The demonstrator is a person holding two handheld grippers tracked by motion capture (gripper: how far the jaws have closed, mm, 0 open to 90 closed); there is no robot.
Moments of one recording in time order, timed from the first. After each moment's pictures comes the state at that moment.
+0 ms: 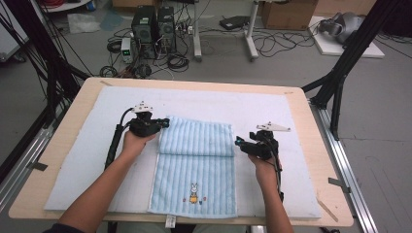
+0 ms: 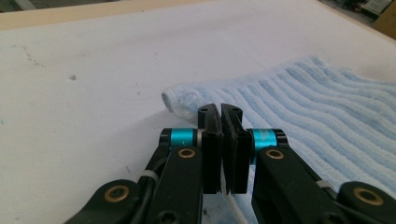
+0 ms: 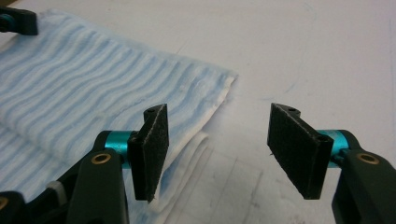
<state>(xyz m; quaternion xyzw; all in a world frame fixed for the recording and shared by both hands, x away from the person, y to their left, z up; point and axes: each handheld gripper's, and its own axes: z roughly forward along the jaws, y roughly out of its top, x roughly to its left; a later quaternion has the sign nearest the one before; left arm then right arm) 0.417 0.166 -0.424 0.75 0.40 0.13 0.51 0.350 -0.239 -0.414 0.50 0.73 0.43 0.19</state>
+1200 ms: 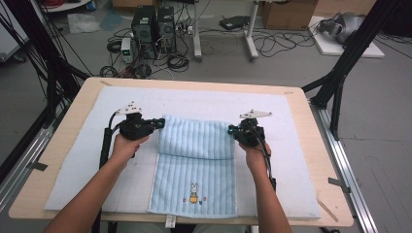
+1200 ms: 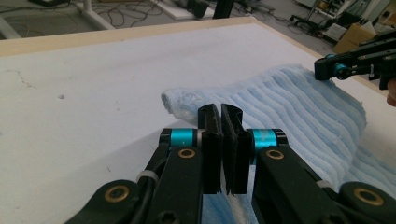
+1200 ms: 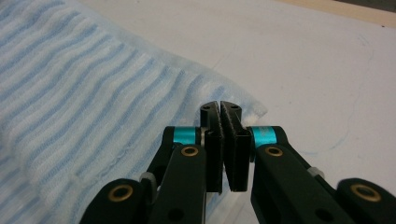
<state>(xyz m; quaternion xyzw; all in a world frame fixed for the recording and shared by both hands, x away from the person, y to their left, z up) 0.381 0.183 -0.401 0.74 0.37 0.12 0.55 0.378 -0.205 -0.401 0.44 0.78 0.42 0.18</state>
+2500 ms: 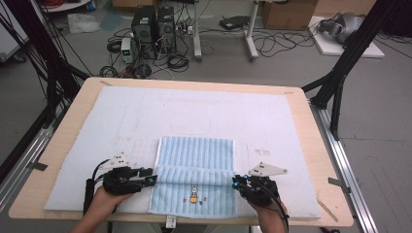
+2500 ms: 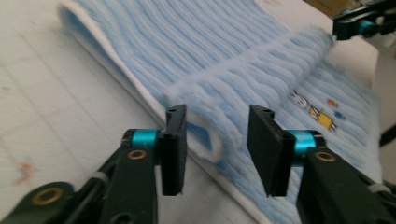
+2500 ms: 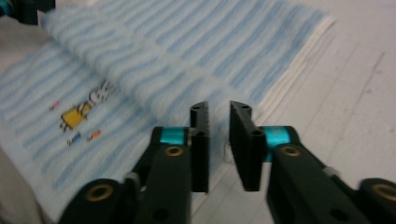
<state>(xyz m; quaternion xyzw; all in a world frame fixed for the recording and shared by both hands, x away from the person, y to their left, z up) 0.263 0.208 -0.446 0.76 0.38 0.05 0.52 0.226 -0.219 -0.416 0.43 0.79 0.41 0.14</state>
